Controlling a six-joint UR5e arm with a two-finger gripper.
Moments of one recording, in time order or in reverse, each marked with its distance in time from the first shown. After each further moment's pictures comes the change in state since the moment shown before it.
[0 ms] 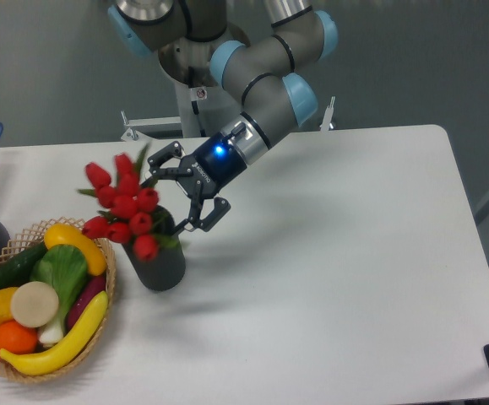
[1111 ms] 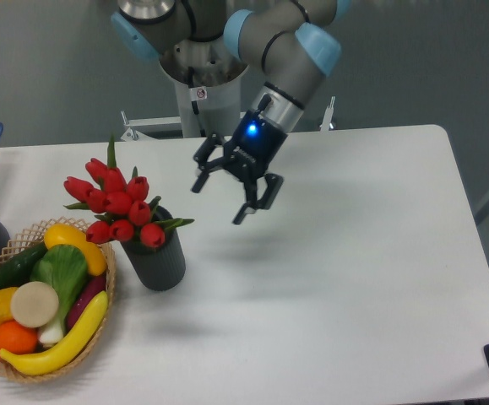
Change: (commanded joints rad) arm 0.181 0.158 0.081 -0.005 0.474 0.008
